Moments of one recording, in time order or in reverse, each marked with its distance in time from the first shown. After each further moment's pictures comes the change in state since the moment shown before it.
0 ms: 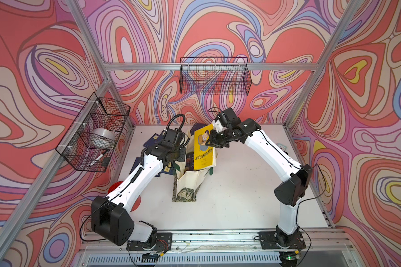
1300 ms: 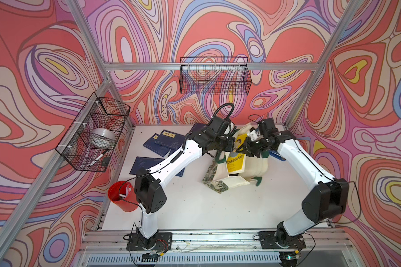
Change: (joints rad) left arm -0.369 0.512 0.666 0.092 0.379 -0.302; right arm -0.418 -0.348 -0.536 0.085 -0.220 -0.072
